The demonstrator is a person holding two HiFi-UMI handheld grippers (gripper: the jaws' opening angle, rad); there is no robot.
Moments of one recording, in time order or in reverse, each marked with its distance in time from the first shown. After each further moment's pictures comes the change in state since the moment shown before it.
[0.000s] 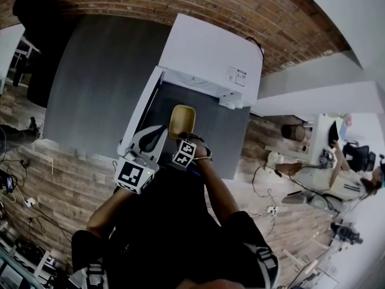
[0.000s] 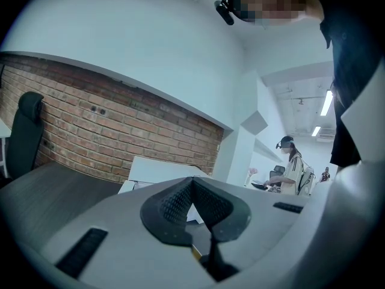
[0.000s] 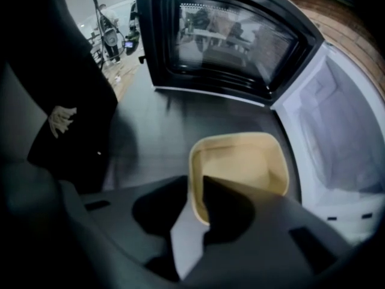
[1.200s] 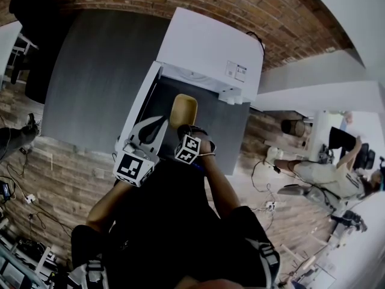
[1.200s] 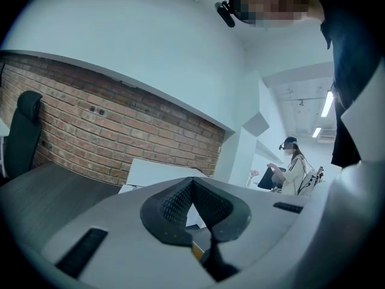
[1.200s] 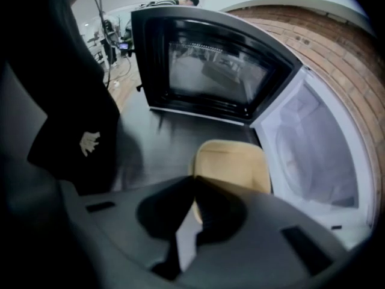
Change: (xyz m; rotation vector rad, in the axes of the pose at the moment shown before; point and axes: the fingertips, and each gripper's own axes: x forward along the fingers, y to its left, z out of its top) left arm 0.016 0.007 0.010 -0.011 -0.023 0.002; right arm -0.052 -0.035 0.020 -0.016 -0.078 -0.067
